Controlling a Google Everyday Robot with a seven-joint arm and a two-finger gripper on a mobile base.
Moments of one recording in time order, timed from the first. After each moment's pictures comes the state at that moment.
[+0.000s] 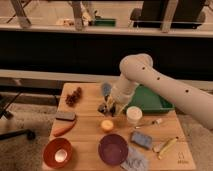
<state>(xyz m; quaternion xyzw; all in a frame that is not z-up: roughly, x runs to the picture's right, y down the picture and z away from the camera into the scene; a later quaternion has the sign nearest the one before) 0.041 0.094 0.659 -0.28 -0.30 -0.34 0.85</state>
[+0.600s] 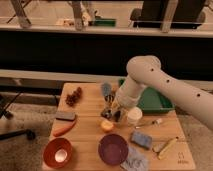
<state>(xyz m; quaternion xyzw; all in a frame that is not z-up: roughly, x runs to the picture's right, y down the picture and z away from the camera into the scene) 0.060 0.111 0.634 -0.30 -0.31 -0.33 0.84</state>
